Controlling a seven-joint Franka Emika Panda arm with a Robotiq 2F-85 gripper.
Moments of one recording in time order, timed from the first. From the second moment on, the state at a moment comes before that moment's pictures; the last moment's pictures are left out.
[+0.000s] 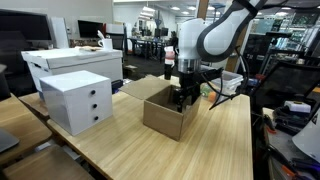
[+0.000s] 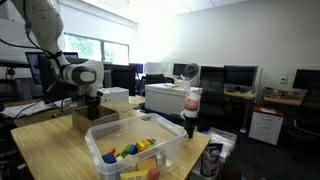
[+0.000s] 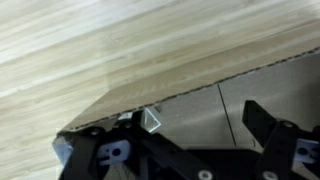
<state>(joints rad) 0.17 0.27 0.03 -2.38 0.03 2.53 0.51</state>
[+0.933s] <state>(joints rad) 0.17 0.30 0.02 -2.38 0.03 2.64 0.46</state>
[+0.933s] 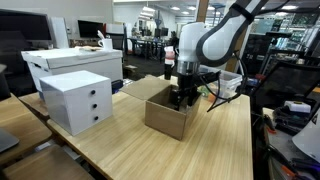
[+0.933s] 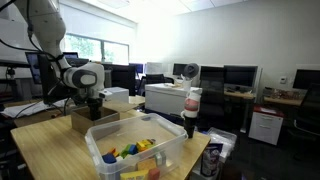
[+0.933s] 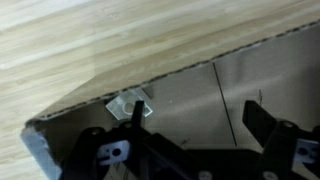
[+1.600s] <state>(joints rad) 0.16 0.34 0.04 -2.38 0.07 2.72 0.40</state>
